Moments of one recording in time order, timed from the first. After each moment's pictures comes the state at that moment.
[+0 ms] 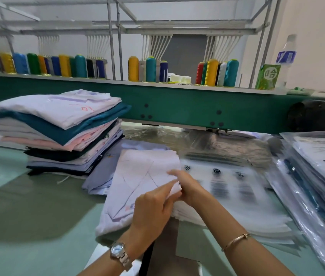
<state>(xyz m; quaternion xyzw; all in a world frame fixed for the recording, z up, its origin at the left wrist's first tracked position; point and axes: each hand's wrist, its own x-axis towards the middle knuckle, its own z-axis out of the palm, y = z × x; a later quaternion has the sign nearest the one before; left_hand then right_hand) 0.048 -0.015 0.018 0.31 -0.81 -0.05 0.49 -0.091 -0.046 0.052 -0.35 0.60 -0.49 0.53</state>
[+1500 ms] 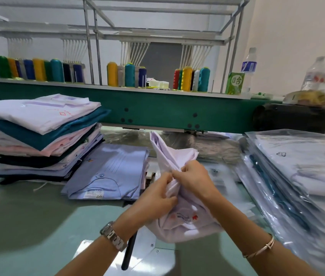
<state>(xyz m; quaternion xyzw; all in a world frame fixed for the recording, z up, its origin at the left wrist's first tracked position) 0.024 0.005 0.060 0.25 -0.82 -0.42 0.30 -0.119 0.037 0.103 -0.54 0.75 -0.37 0.06</state>
